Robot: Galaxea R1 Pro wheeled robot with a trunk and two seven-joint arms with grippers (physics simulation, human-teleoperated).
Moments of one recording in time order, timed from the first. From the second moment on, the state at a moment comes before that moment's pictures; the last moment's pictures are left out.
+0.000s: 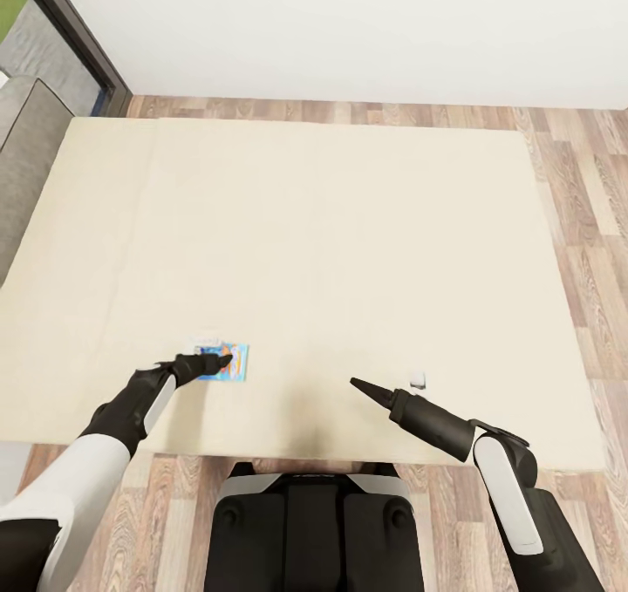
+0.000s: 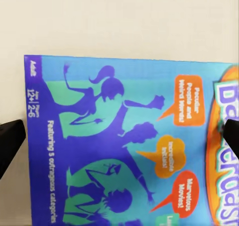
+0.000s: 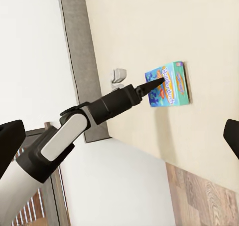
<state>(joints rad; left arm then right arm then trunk) -0.87 0.15 -0.05 -0.65 0.14 0.33 -0.26 -0.34 -0.02 -0.07 -1.53 -0.71 0.87 0.67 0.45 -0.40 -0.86</state>
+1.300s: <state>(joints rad) -0.87 0.16 -0.05 -0.59 0.12 0.38 -0.45 -0.34 -0.02 -0.07 -1.53 -0.71 0.87 0.67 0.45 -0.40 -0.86</state>
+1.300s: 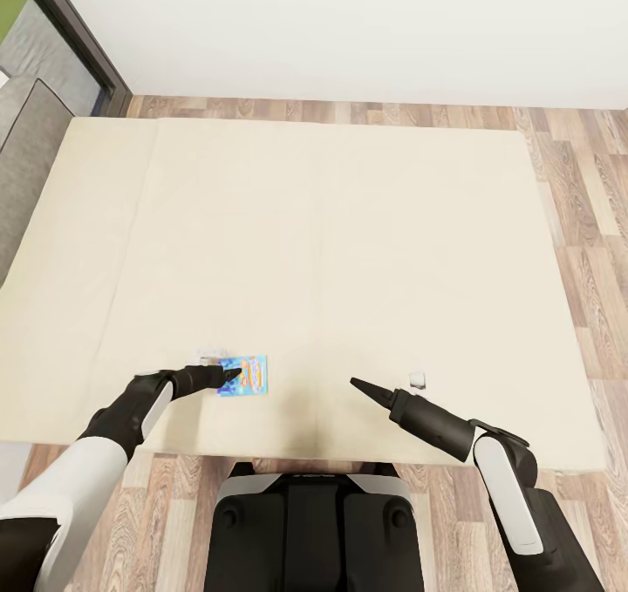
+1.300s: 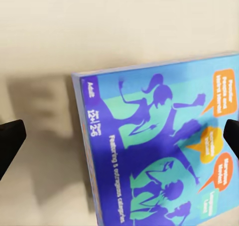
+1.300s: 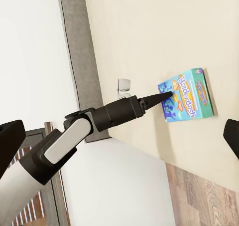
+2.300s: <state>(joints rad) -0.87 0.15 -0.05 -0.59 0.13 0.38 -0.45 -0.34 -0.02 -0.07 -1.53 -0.71 0.87 0.67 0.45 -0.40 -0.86</state>
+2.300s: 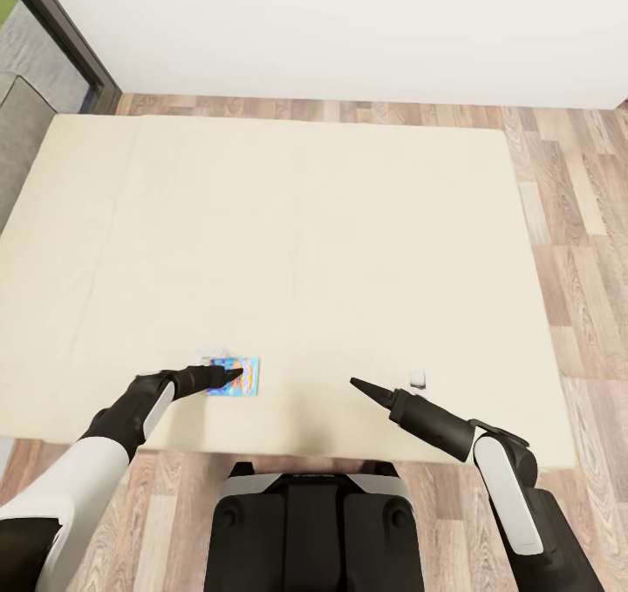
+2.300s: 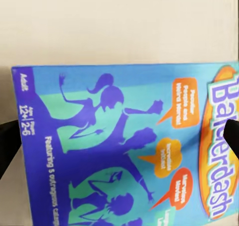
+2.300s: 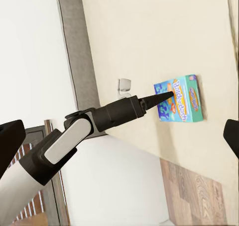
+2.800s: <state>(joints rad) -0.87 0.15 -0.05 -0.59 0.13 0.38 -0.45 -0.34 -0.02 -0.07 -1.53 -0.71 0.87 0.67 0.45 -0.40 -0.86</state>
